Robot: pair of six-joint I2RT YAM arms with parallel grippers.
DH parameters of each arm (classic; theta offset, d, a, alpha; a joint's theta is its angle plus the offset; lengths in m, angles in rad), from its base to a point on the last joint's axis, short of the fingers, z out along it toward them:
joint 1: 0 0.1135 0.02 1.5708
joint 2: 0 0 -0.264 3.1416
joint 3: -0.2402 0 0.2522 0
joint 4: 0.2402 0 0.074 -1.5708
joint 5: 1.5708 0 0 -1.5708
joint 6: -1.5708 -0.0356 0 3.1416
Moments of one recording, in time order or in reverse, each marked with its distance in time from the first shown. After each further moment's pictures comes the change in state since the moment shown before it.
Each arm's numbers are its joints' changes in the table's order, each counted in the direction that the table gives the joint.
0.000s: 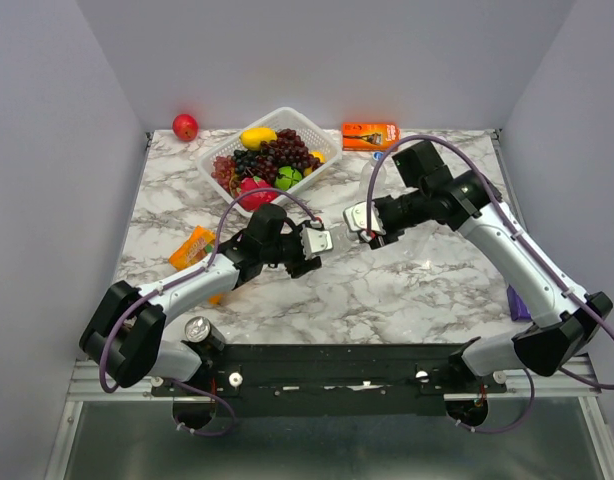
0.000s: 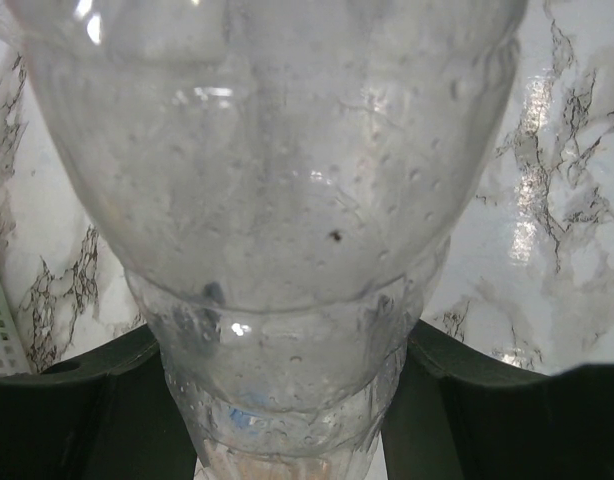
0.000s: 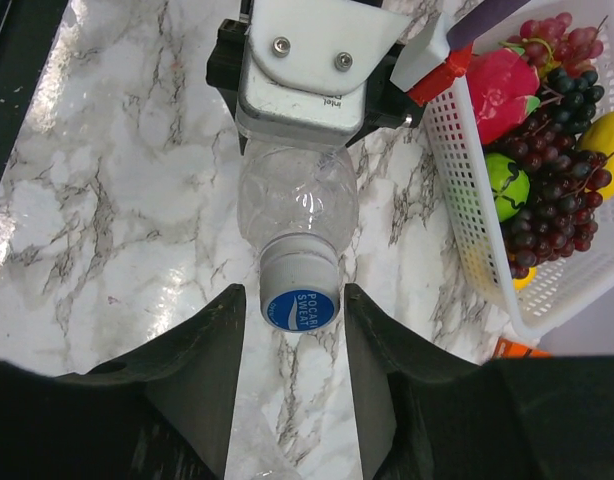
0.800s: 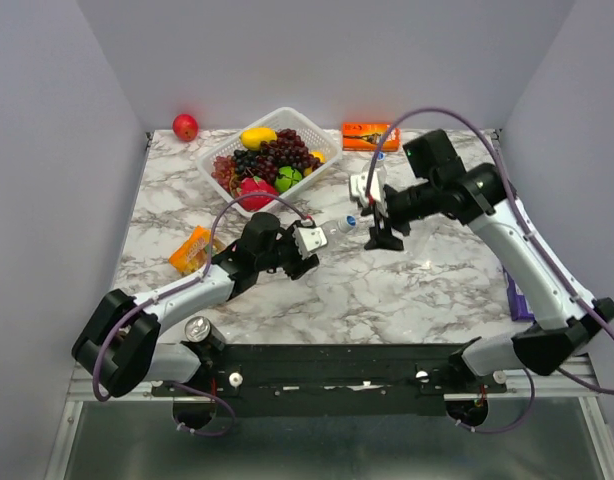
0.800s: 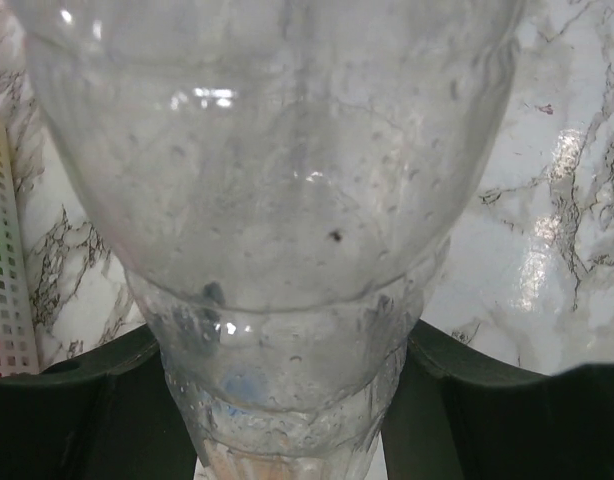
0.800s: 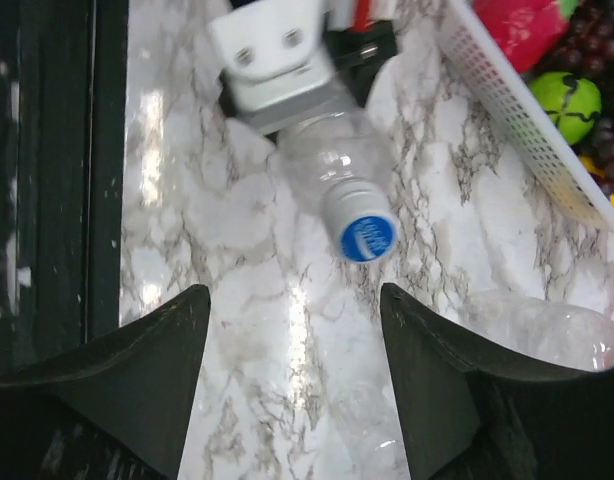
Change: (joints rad) left arm -0.013 0.063 0.119 -0.167 -0.128 0.160; right arm -0.029 -0.036 -0.154 0.064 -0.001 -0.457
